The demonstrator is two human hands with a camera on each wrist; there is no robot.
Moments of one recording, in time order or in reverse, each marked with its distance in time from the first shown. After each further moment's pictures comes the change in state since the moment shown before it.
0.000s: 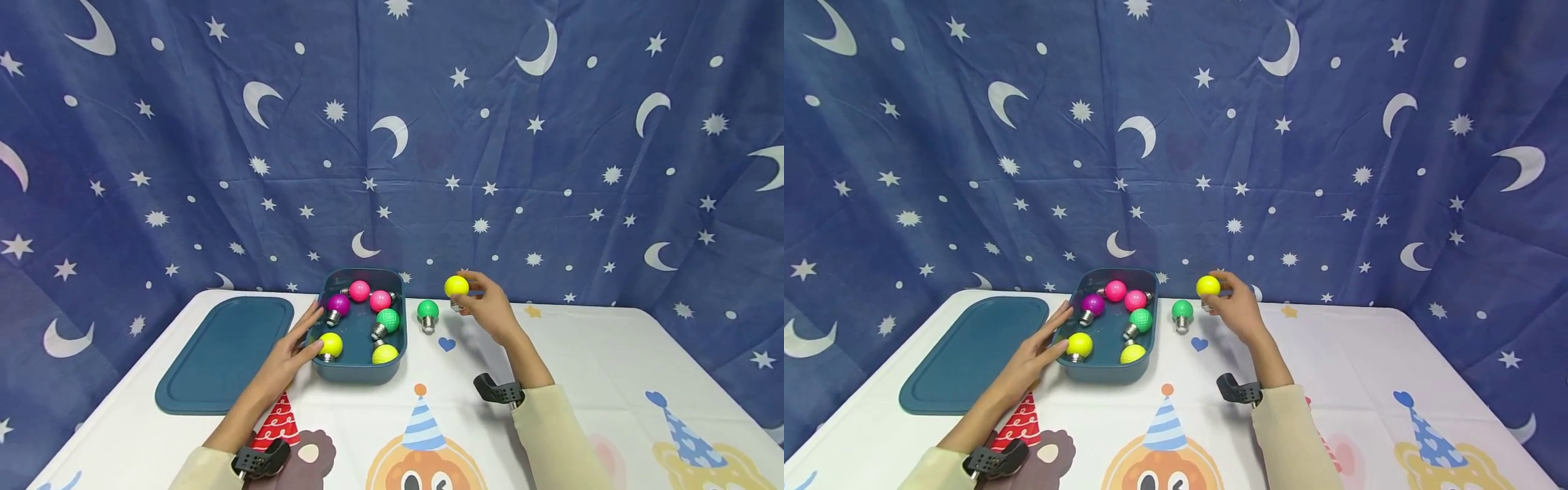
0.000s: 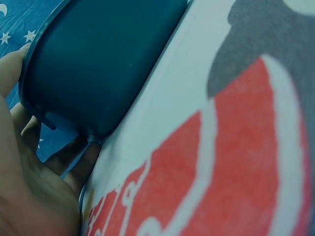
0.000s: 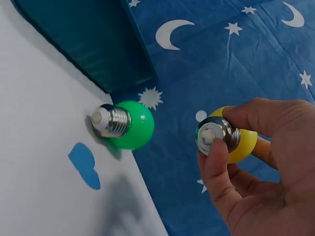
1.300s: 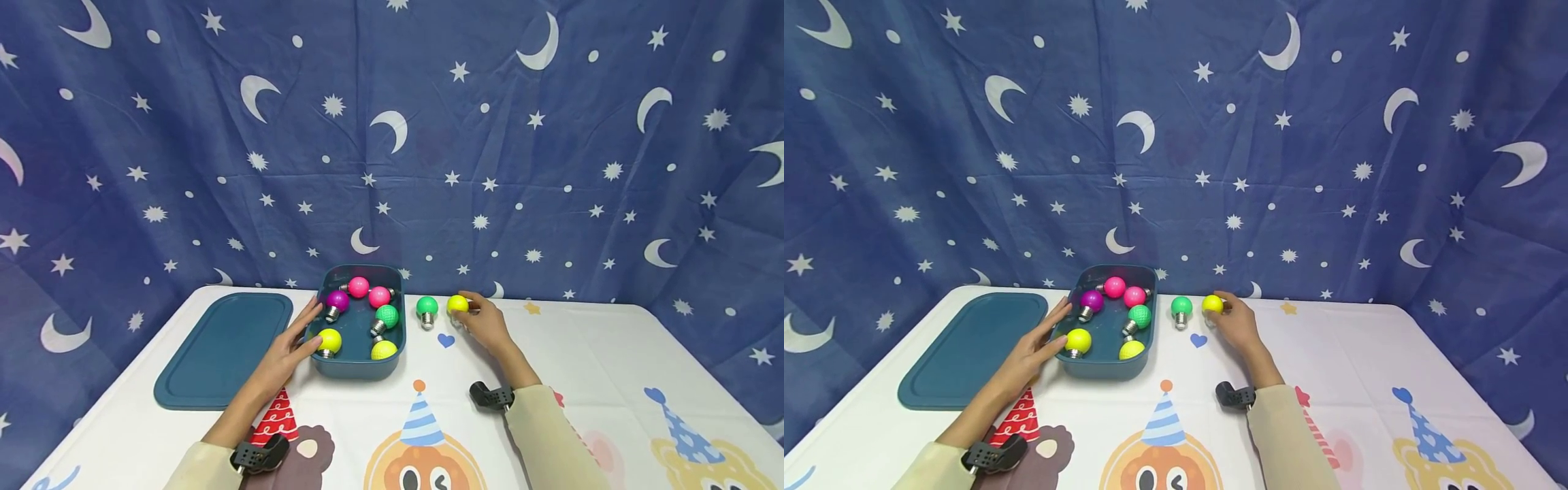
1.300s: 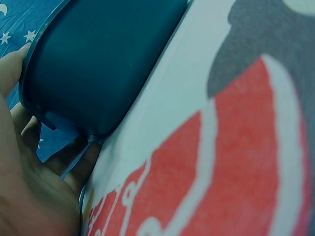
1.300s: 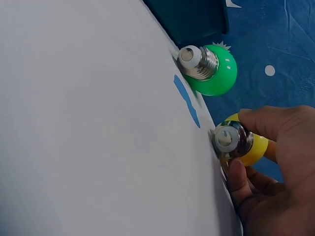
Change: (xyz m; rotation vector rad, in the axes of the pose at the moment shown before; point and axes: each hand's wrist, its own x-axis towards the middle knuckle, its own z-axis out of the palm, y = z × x) left_hand 0.000 0.002 -0.001 0.027 -0.001 -0.011; right_hand 0.000 0.052 0.018 -0.248 0.079 0.117
